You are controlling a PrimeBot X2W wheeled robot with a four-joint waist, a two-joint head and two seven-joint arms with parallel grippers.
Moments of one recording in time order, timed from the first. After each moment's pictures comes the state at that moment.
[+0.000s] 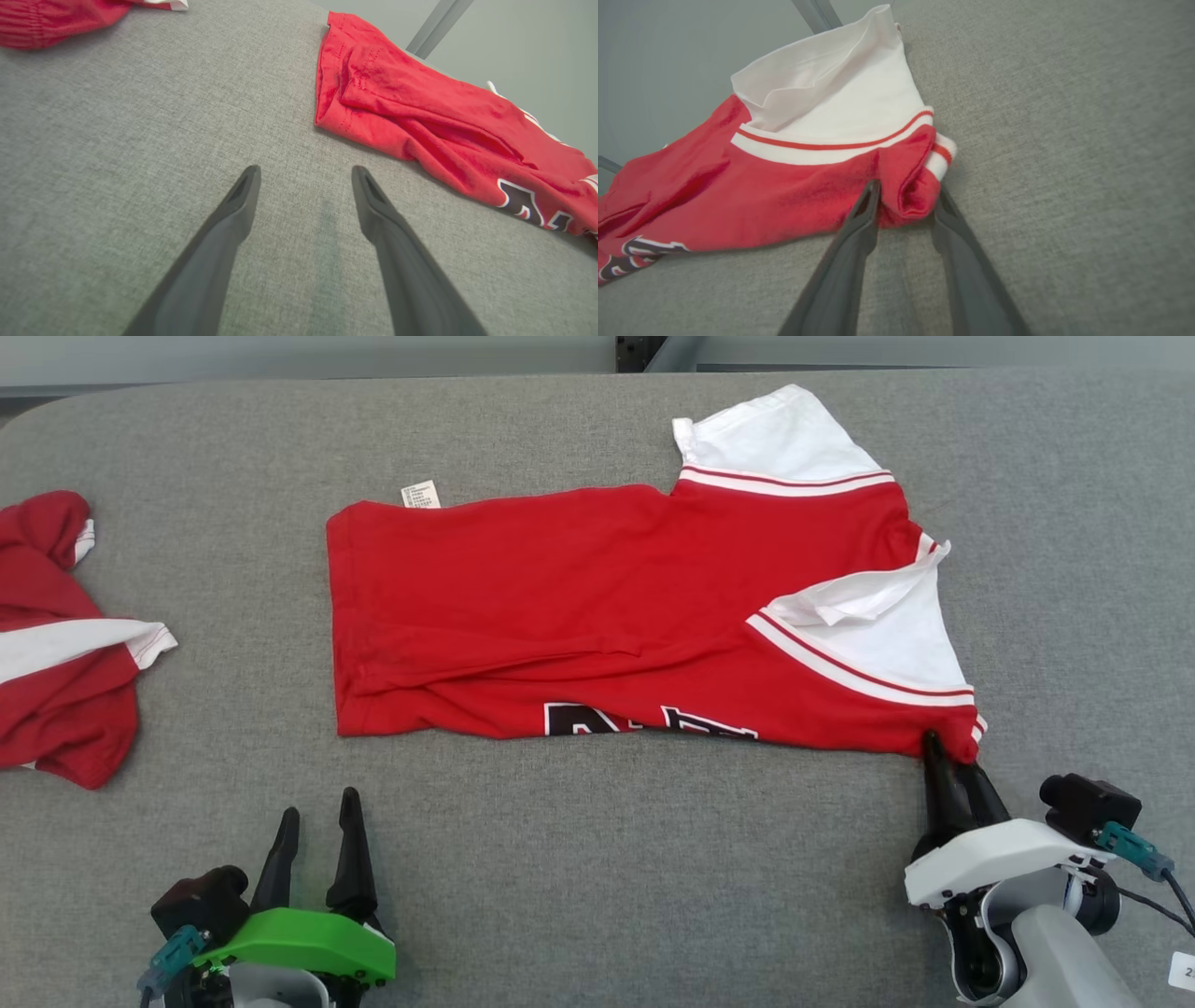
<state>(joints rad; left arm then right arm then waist) -0.12 0.05 -0.07 0.45 -0.53 -0.09 -0.26 -0.23 -0.08 0.02 0.53 0.52 0.13 -0.26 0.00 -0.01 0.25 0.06</state>
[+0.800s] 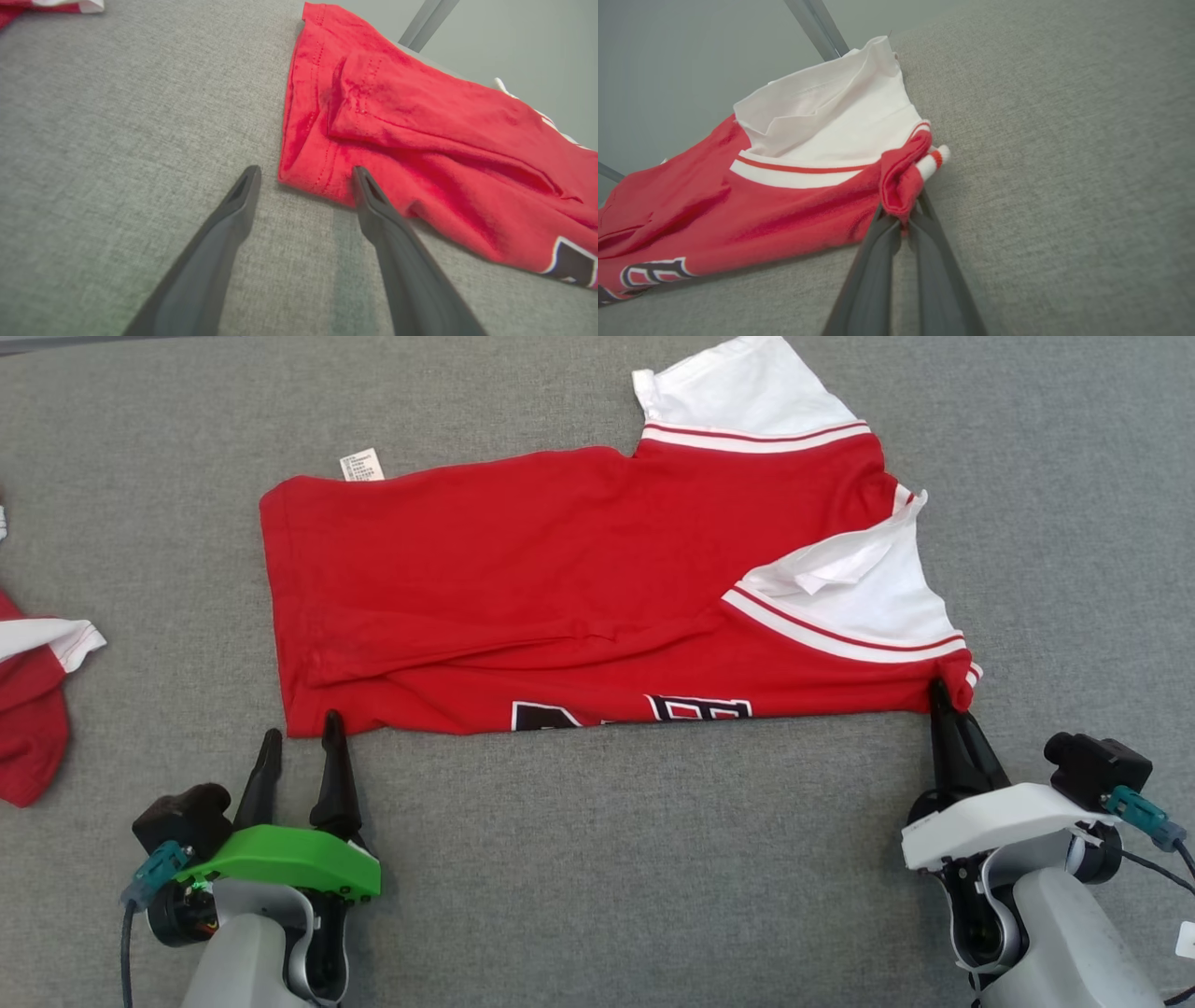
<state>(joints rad) -0.29 0.05 -0.03 0.57 -0.50 -0.12 -0.27 -0.25 -0.09 0.04 0.42 0.50 0.13 -0.26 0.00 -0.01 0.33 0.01</state>
